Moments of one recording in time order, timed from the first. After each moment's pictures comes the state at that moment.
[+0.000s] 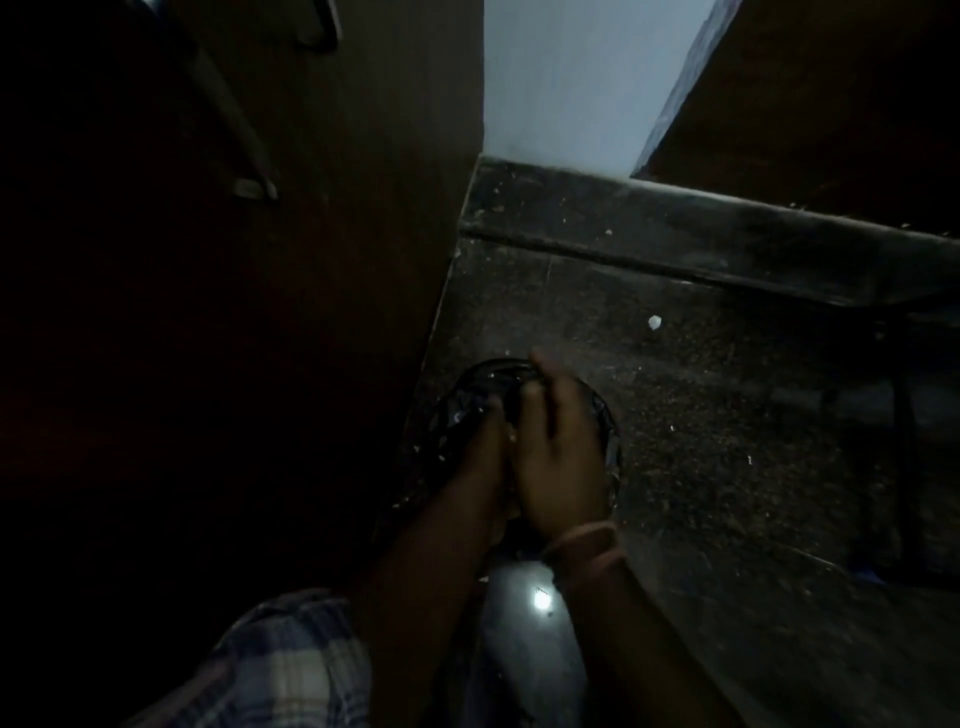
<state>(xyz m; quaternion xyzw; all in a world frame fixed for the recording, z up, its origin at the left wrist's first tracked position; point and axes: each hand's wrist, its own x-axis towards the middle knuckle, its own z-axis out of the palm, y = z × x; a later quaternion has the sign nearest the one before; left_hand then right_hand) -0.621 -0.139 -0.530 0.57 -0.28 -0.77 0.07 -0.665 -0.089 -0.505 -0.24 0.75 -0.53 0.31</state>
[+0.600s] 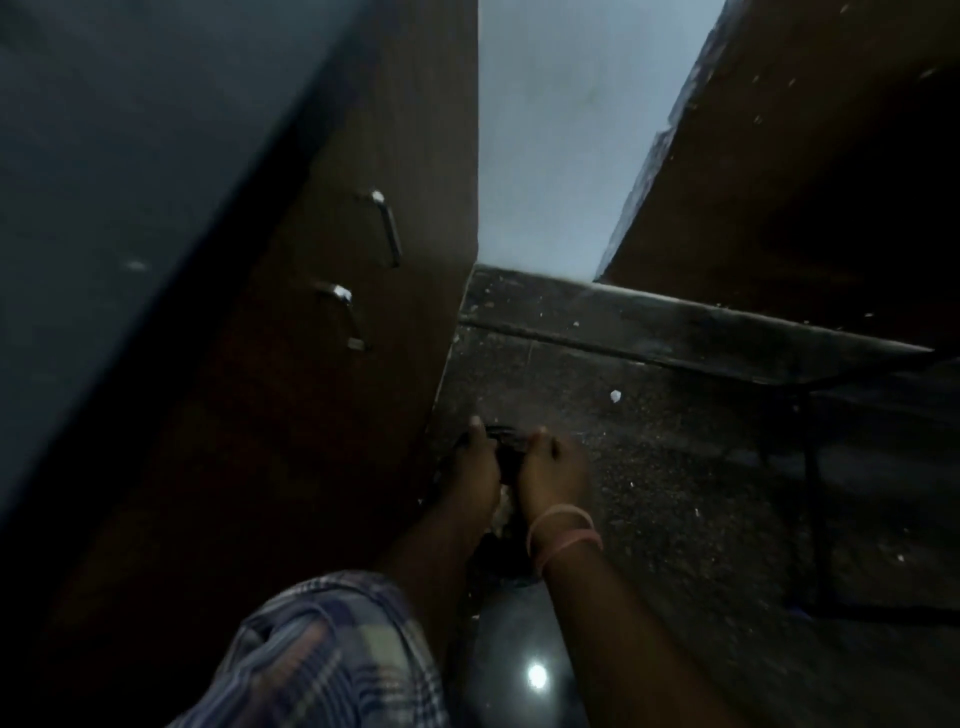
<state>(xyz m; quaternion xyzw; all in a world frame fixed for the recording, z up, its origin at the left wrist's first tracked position) -0.623 -0.148 -0.404 0.64 -0.42 -0.64 0.06 -0.676 -0.091 -0.373 -0.05 0.82 -0.45 0.35</state>
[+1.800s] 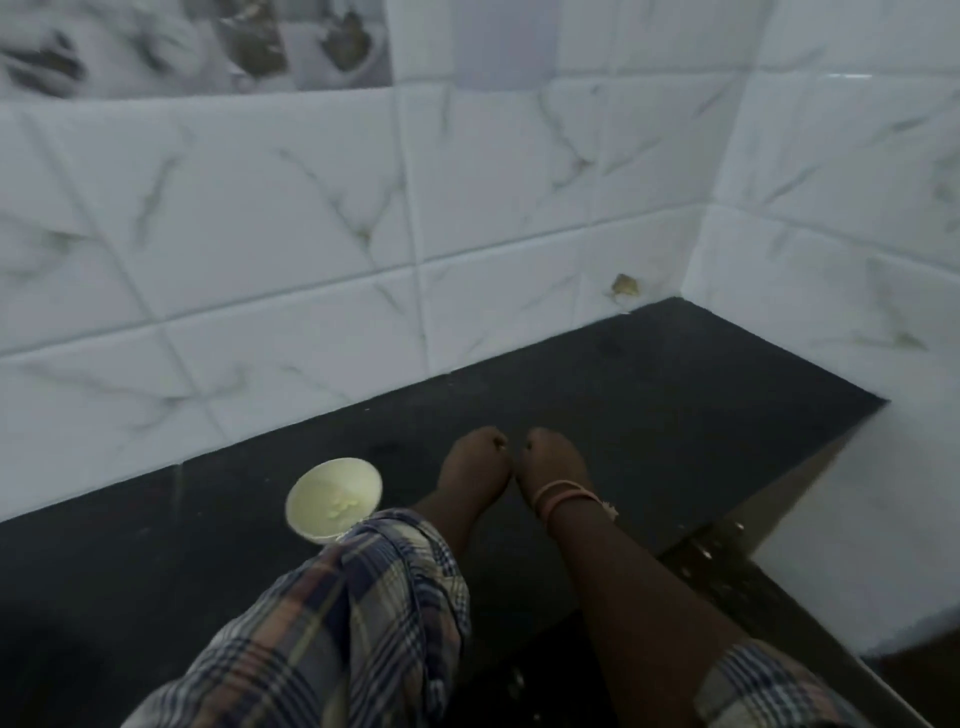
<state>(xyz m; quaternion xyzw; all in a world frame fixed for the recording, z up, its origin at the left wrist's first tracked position) -0.217 -0.094 0.111 0.75 -0.56 -0.23 0.27 -0.333 -0.120 0.116 -0.75 0.61 -0.14 0.20</state>
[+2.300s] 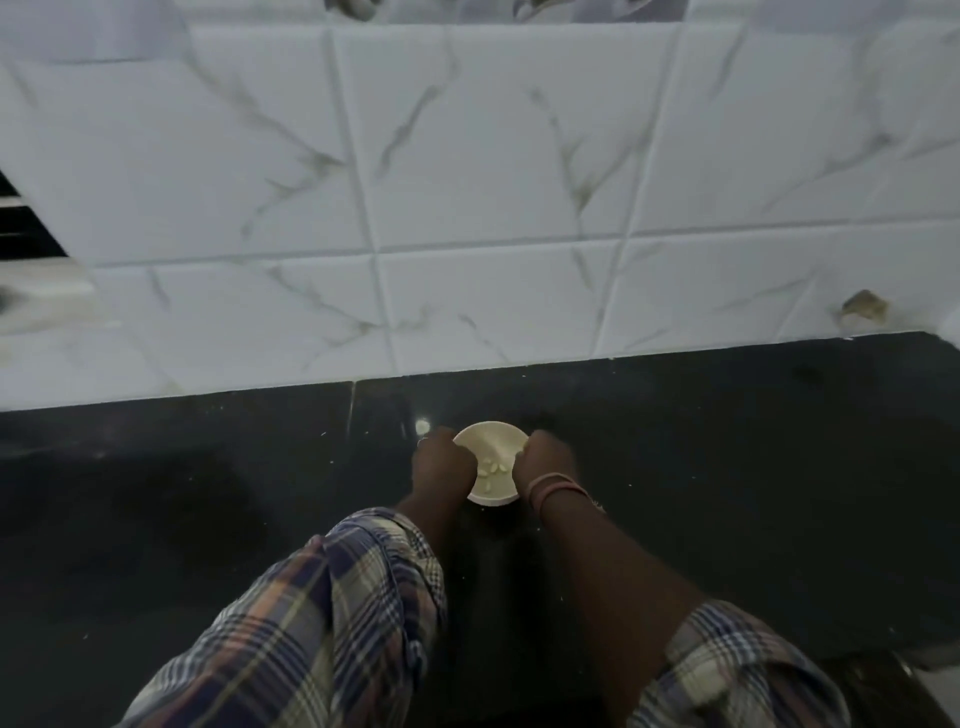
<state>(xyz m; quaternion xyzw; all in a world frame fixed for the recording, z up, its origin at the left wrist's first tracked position) 0.003 -0.001 0.052 0.89 -0.22 -0.21 0.34 -0.111 -0.080 0.071 -0.79 0.54 -0.05 0.29</state>
